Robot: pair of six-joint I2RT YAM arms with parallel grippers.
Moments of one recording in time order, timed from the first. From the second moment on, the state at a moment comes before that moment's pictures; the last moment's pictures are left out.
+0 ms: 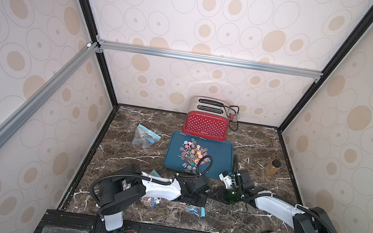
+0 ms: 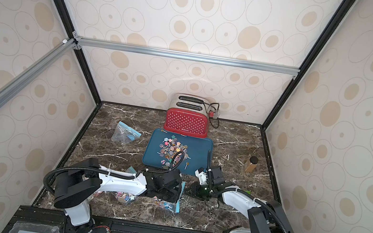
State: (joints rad) left arm -1.09 1.73 0.91 -0.19 0.08 -0.91; right arm 0.43 1.35 0.47 -0.22 -0.62 0.53
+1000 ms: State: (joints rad) left arm -1.09 1.71 0.89 -0.15 0.09 -0.91; right arm 0.45 1.48 0.52 -0.10 -0.62 0.54
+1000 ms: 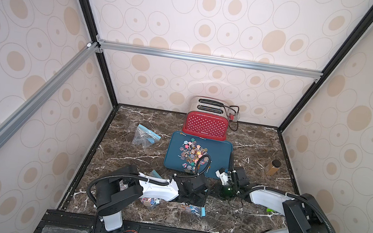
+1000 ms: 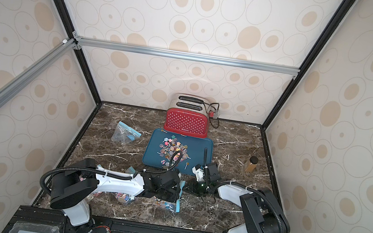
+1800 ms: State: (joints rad) left arm -1.09 1.71 0.88 -0.14 0.10 -0.91; right arm 0.46 1.51 0.53 -0.04 -0.64 0.55
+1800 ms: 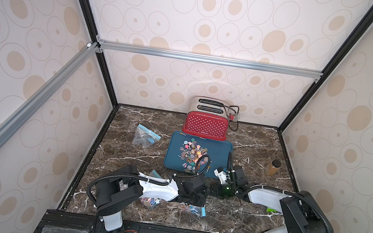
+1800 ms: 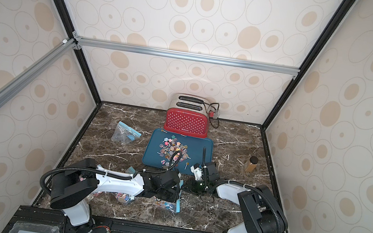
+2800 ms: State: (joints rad) left arm -1.08 1.71 0.87 -0.13 0.11 -0.91; right arm 0.48 1.55 0.53 0.04 -0.69 0.55
